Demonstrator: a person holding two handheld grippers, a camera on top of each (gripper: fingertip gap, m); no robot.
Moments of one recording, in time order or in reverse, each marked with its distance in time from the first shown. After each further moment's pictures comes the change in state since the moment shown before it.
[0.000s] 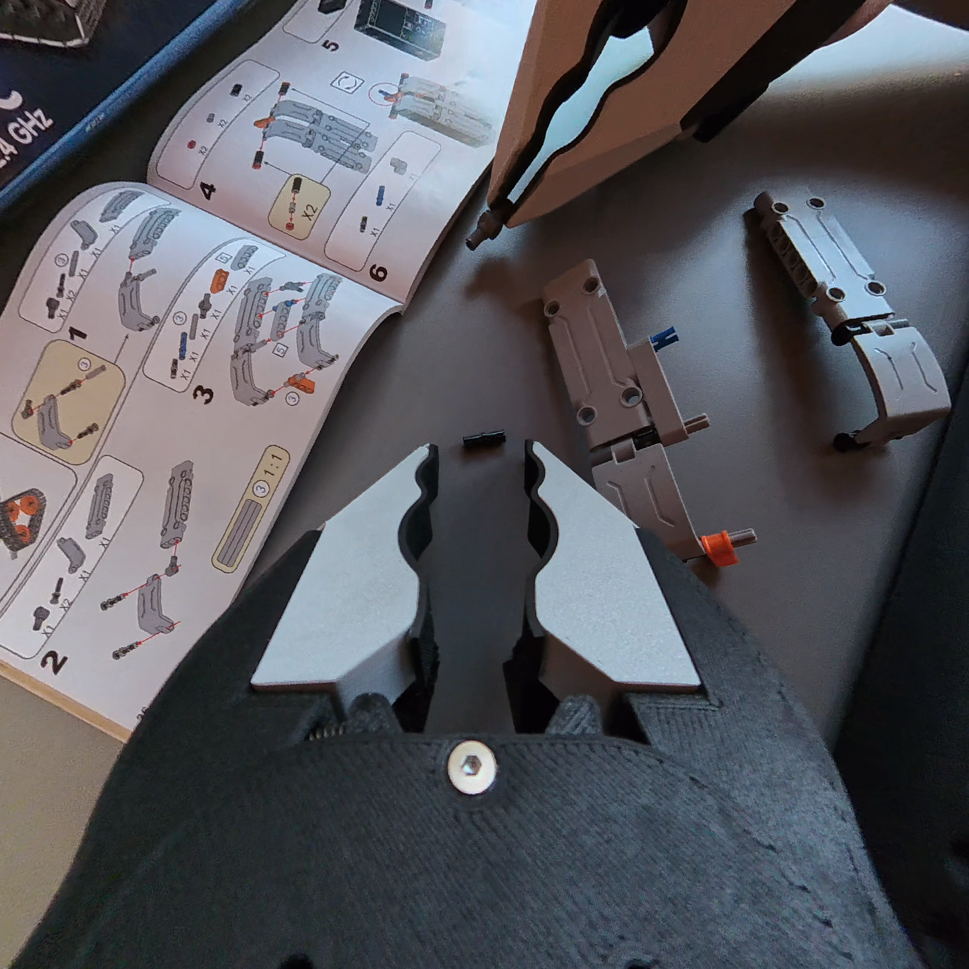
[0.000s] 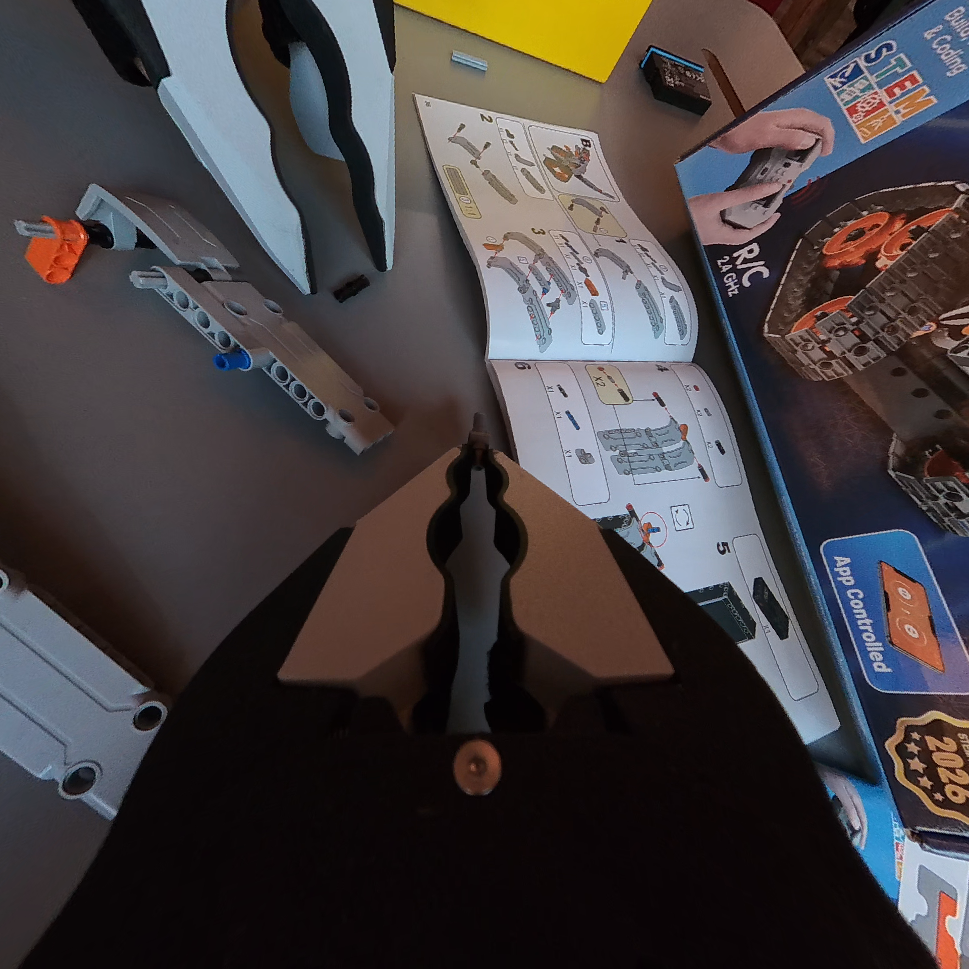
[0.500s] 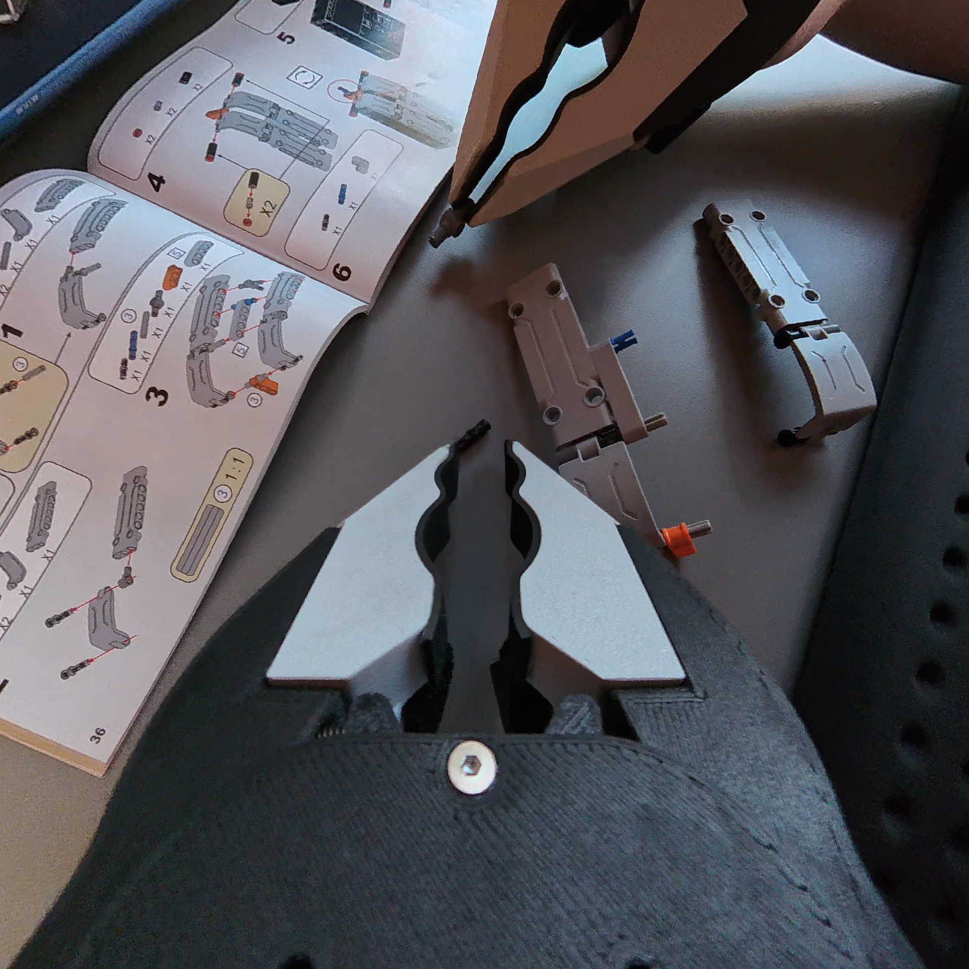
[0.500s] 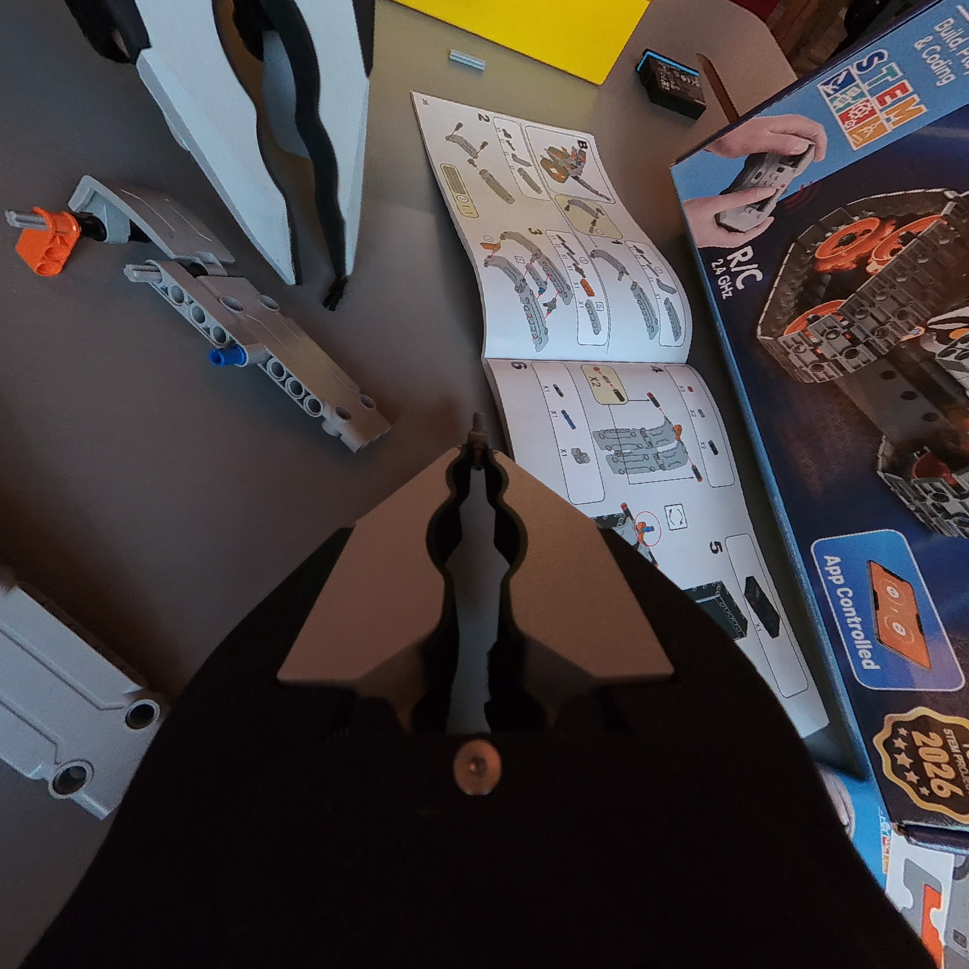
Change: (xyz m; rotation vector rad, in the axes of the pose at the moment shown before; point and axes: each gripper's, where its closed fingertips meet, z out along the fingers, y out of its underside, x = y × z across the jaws) left arm 0.012 -0.001 -0.002 0.001 0.078 -0.027; right arm 0.002 0.001 0.000 0.000 0.011 -0.014
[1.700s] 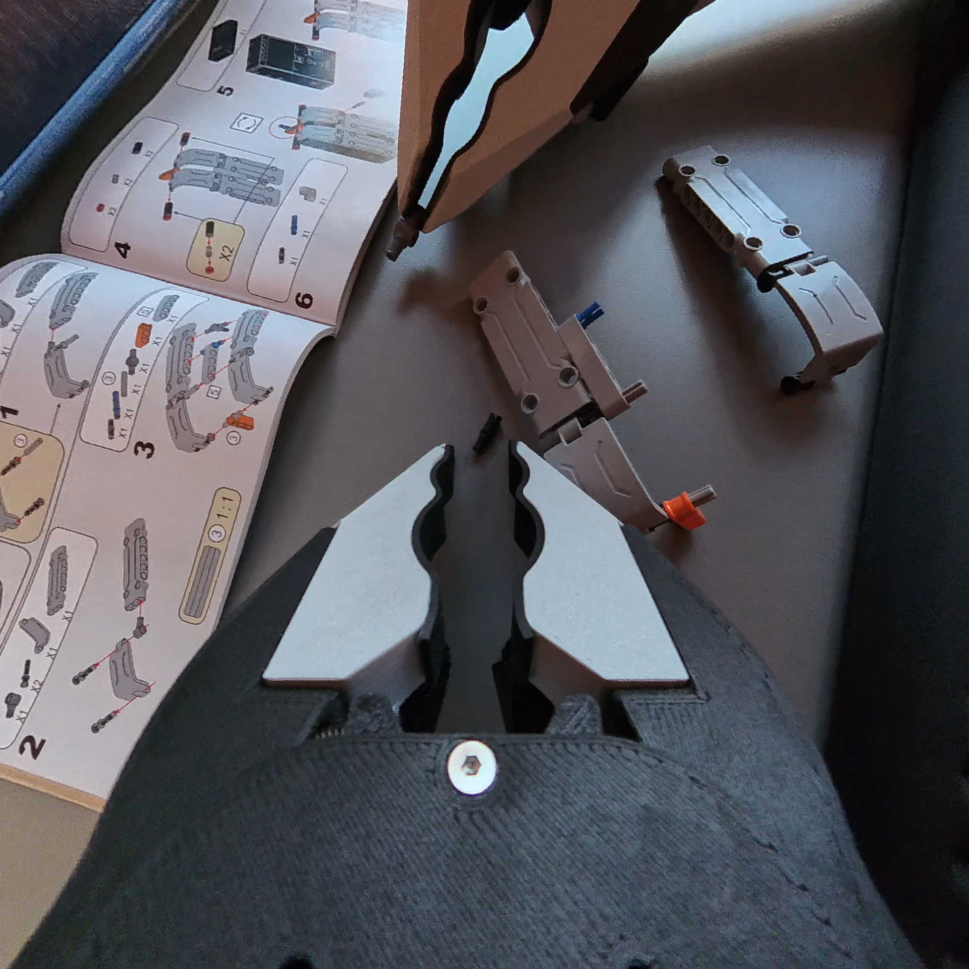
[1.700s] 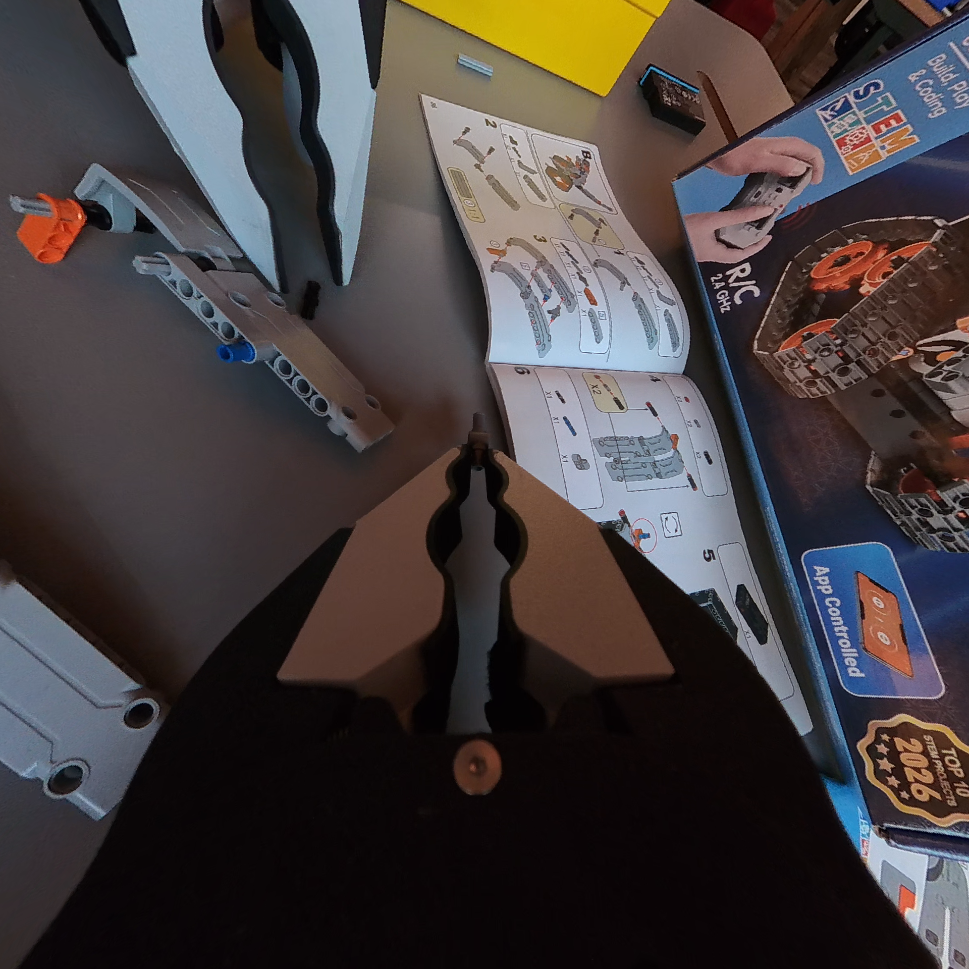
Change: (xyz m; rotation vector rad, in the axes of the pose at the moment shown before) left arm 0.007 0.003 0.003 0.016 0.026 0.170; right arm -0.002 -0.002 -0.001 0.003 0.010 -0.039
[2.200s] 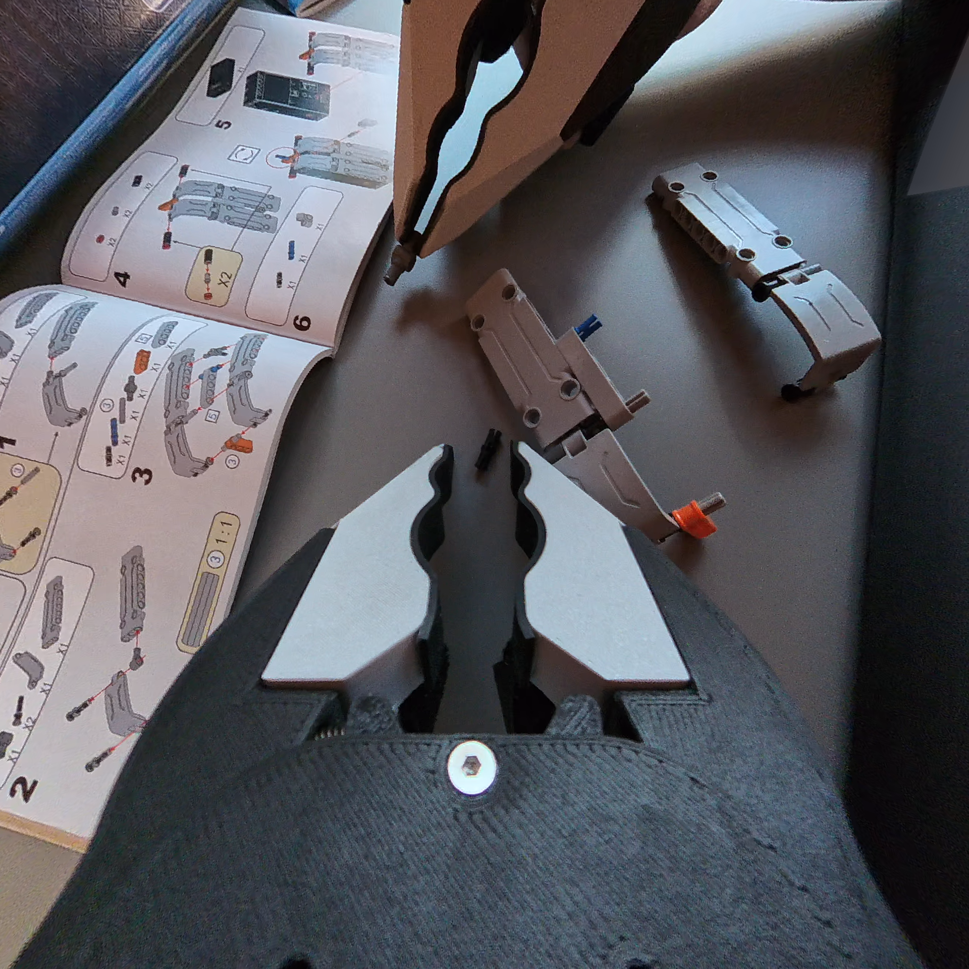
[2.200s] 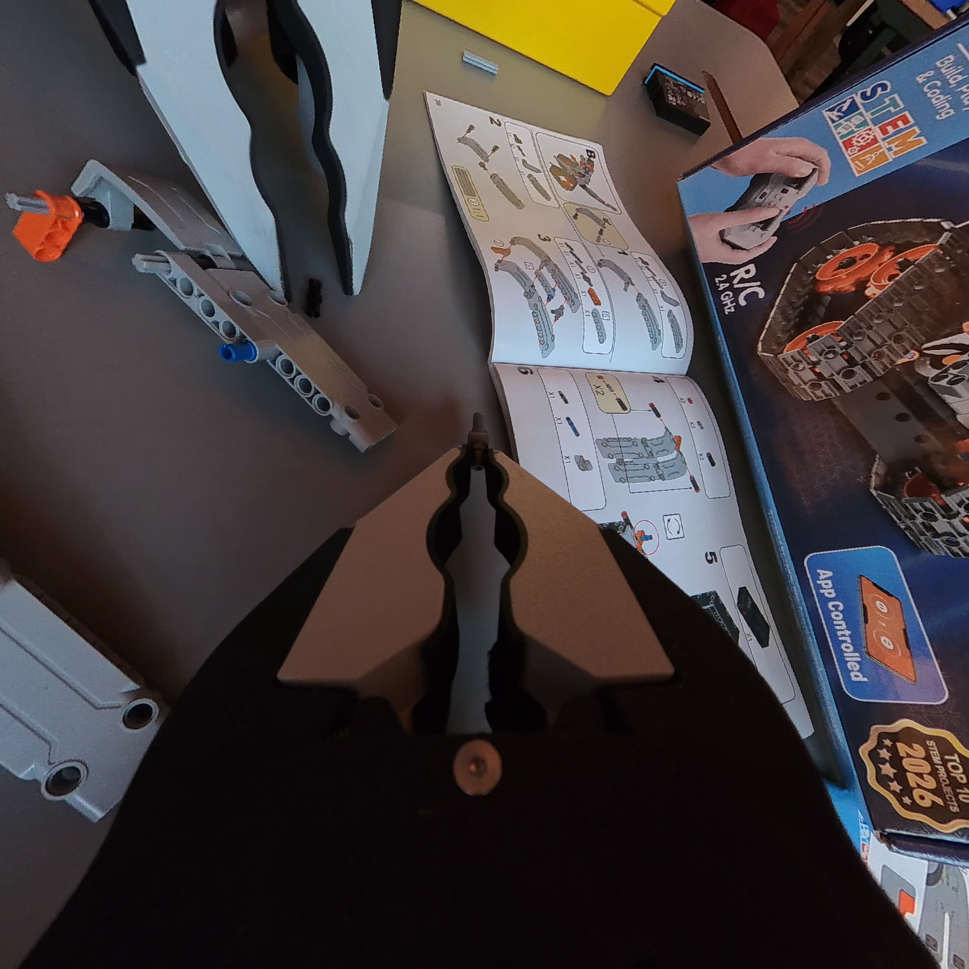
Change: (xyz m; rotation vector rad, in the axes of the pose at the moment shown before) left arm 0.000 -0.004 0.004 0.037 0.016 0.023; right arm -0.001 0.000 0.001 -0.002 -0.003 -0.007
